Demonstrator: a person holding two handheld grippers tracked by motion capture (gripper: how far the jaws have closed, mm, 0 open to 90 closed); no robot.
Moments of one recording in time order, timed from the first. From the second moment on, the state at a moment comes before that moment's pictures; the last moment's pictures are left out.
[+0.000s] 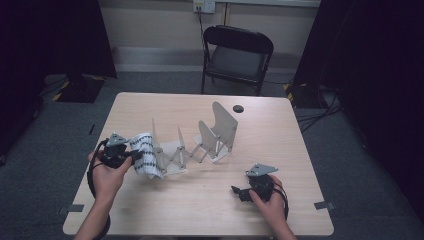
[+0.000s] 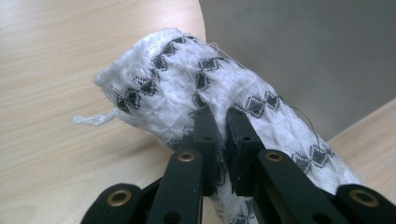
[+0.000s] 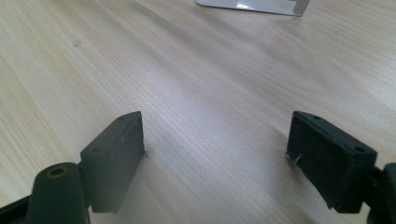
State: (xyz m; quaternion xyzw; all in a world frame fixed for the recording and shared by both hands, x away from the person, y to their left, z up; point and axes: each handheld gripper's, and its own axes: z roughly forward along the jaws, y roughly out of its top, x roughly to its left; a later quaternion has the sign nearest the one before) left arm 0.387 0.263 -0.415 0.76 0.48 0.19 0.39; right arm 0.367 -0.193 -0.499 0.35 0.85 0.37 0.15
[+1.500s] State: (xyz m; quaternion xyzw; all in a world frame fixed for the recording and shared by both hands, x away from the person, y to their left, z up) left arm 0.407 0.240 -0.413 0.78 0.45 0.20 0.39; right arm 0.367 -0.193 -0.499 0.35 0.85 0.37 0.15
